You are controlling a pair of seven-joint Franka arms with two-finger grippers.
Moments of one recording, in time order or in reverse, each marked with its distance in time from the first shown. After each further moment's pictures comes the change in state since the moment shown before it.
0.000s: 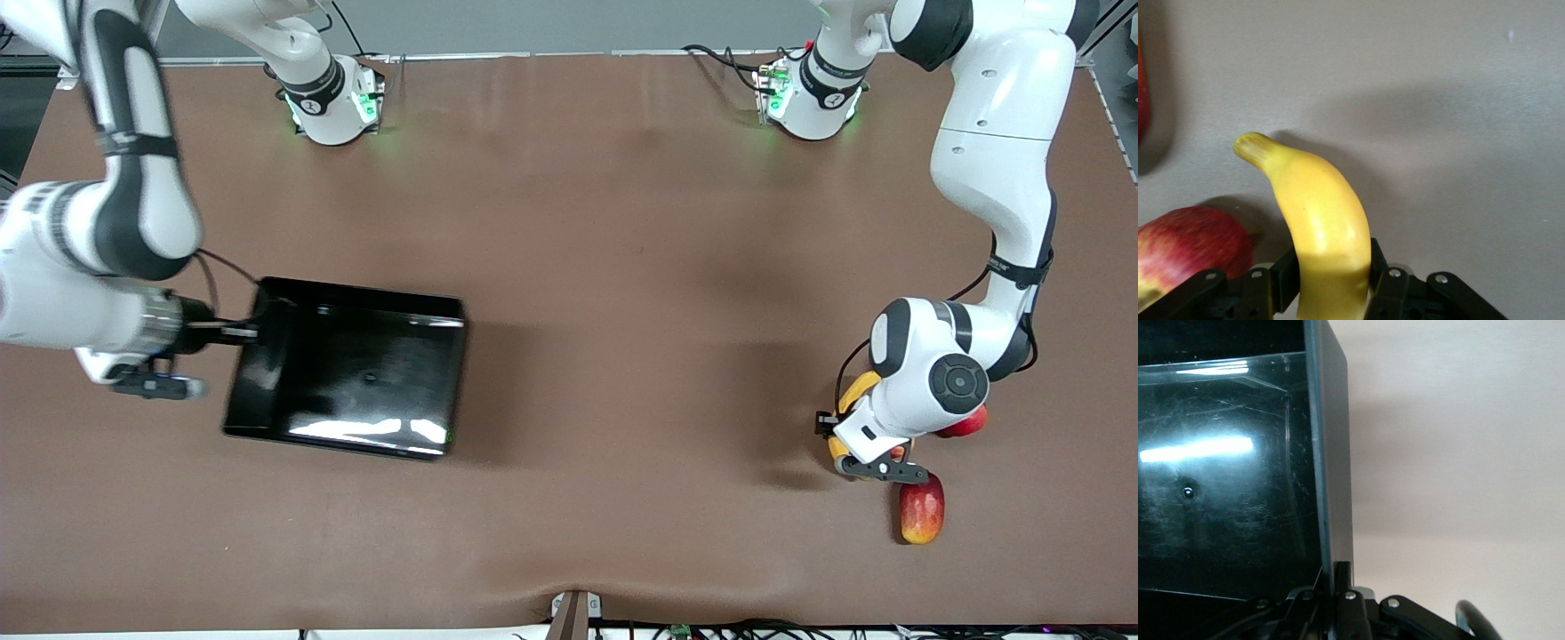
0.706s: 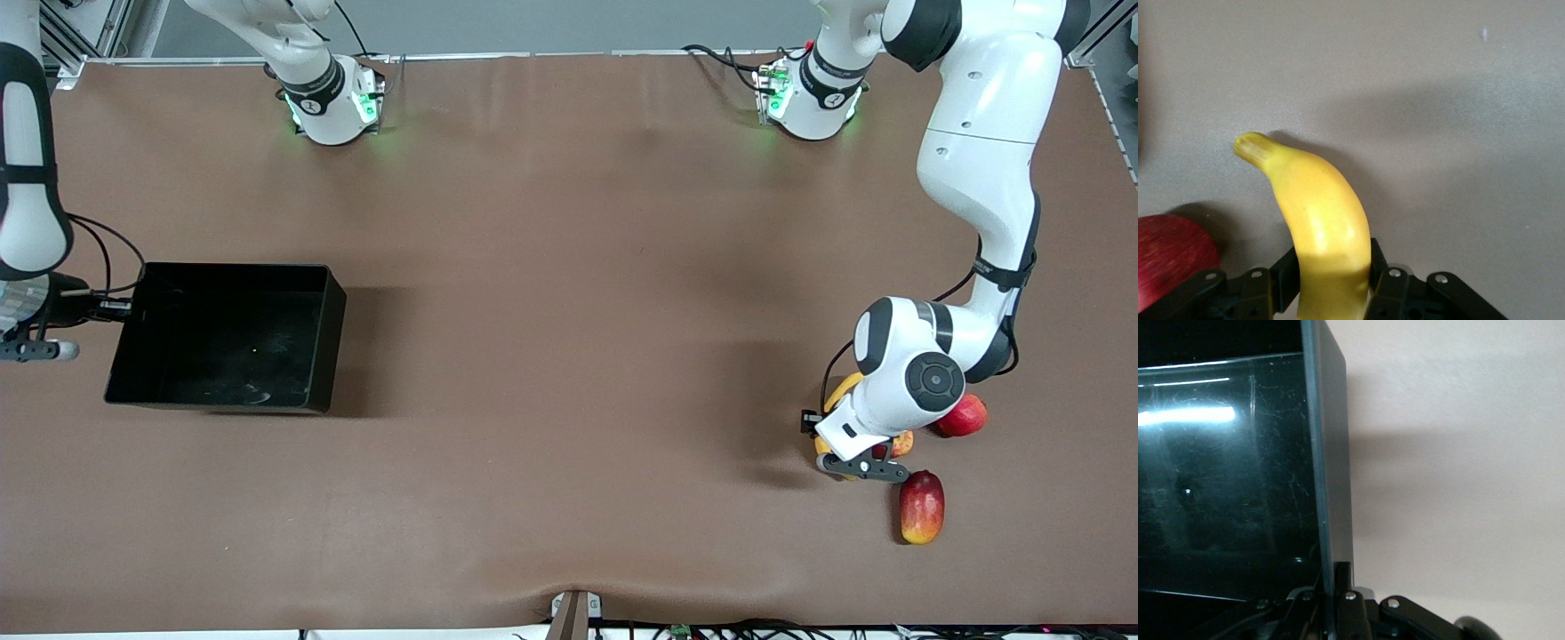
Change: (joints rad) left arm -0.026 0.018 0.004 -0.004 0.020 0.034 -0.037; right arm -0.327 0.003 -0.005 -0.240 -0.029 0.293 -0.453
